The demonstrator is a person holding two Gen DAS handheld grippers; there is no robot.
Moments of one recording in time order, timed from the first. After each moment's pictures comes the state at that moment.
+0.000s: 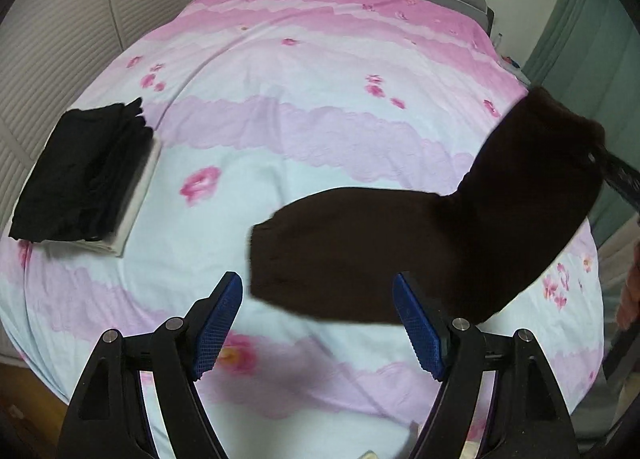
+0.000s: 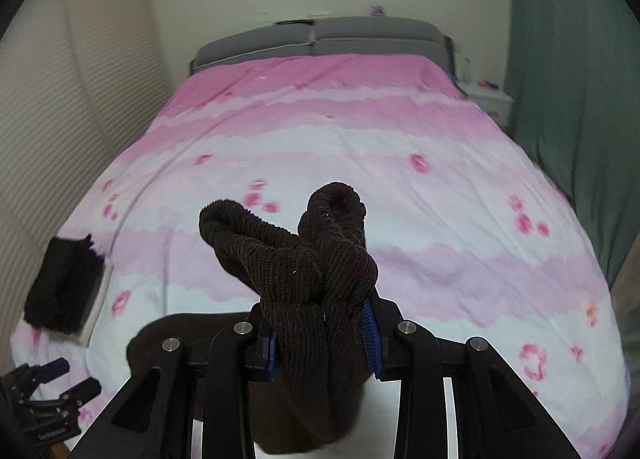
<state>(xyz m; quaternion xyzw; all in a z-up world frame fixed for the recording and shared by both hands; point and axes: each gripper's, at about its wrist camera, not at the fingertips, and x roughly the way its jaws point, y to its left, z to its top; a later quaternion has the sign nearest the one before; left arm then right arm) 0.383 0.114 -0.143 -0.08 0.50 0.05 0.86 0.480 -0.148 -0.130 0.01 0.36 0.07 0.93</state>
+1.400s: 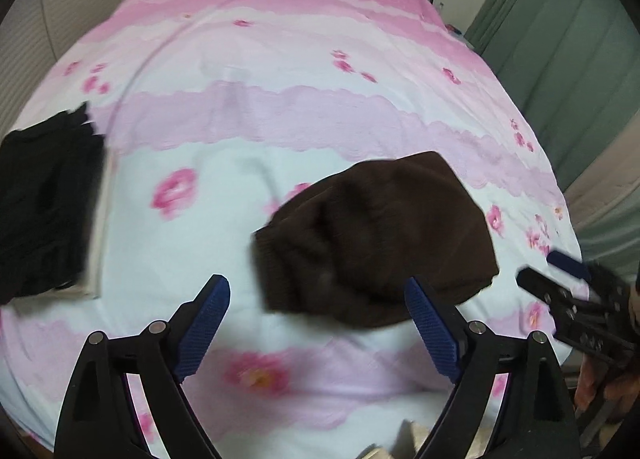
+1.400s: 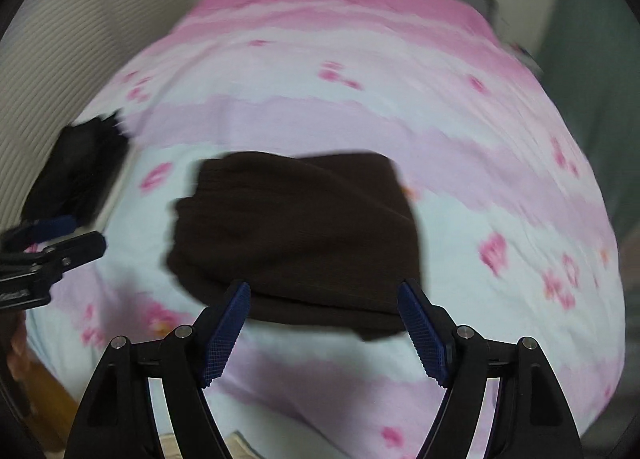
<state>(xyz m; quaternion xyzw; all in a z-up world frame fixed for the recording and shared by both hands) 0.427 0.154 -0.184 -0.07 0.53 -0.07 0.84 0.388 -0.039 -0.204 -0.03 0.50 0.07 0.87</state>
